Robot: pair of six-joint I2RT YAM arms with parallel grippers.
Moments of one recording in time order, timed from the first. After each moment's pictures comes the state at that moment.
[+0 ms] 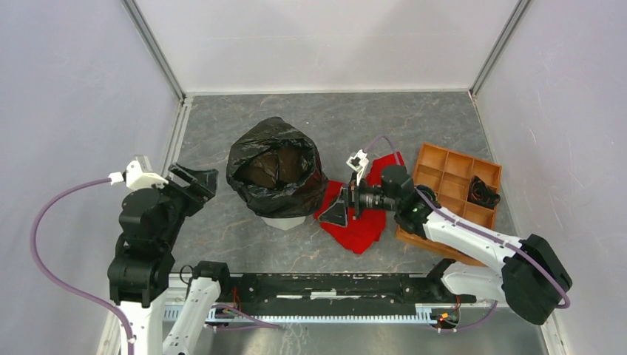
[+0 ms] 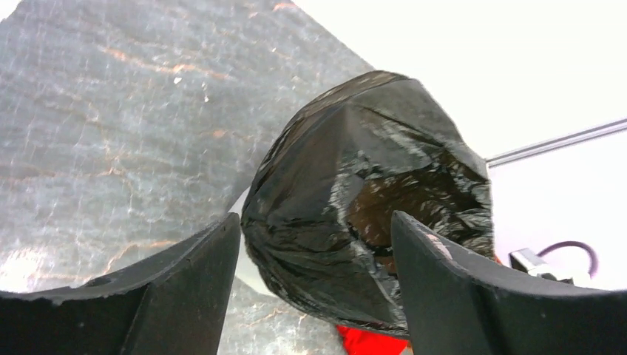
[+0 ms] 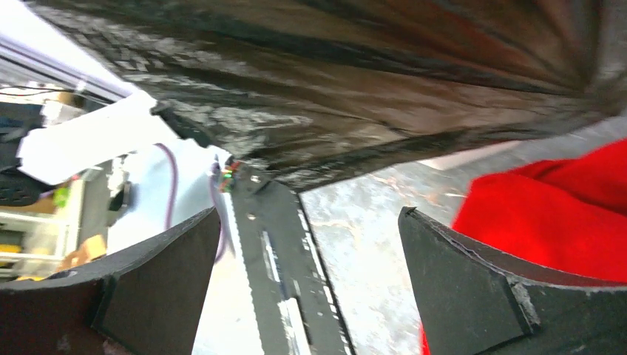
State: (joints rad) left arm -0.08 0.51 1.13 -0.93 -0.10 -0.71; right arm 0.69 1.15 0.61 0.21 -0.62 0.48
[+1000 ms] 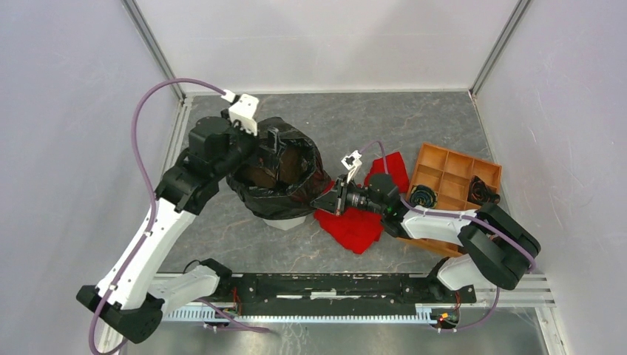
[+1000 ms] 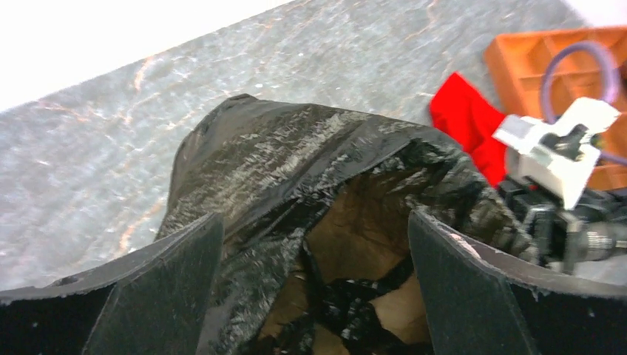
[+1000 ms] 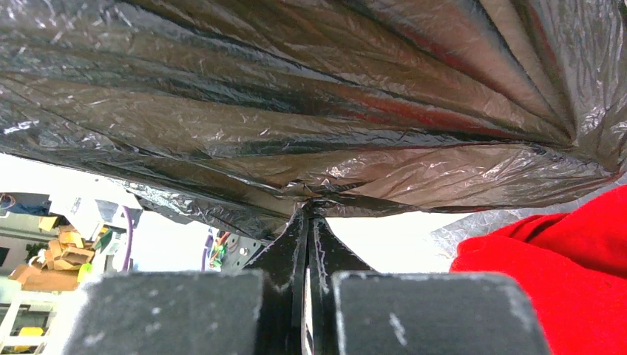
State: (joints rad) left arm -0.48 1.01 1.27 -0.58 0.03 -0.07; right arm 0.78 1.43 0.51 0.77 -0.44 0.72
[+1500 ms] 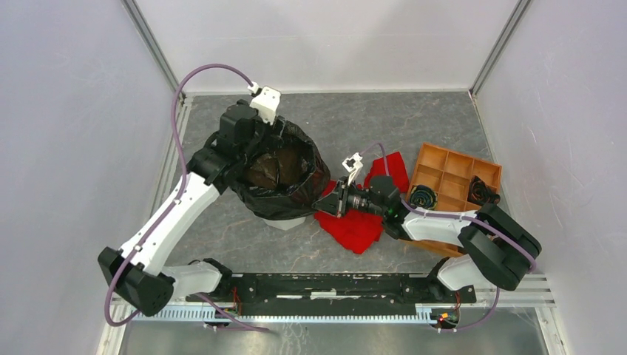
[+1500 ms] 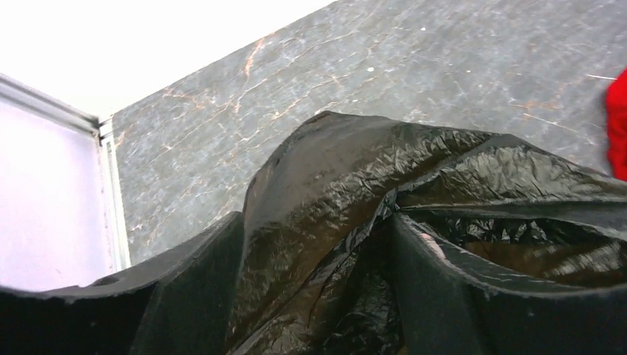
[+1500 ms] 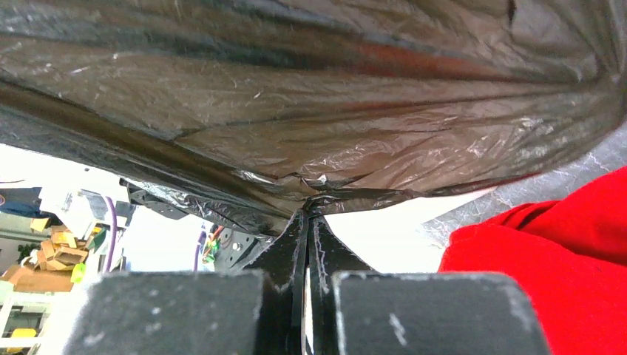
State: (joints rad) left arm -0.53 1.19 1.25 -0.45 -0.26 0.16; right arm 0.78 1.42 0.49 0.77 -0.43 0.70
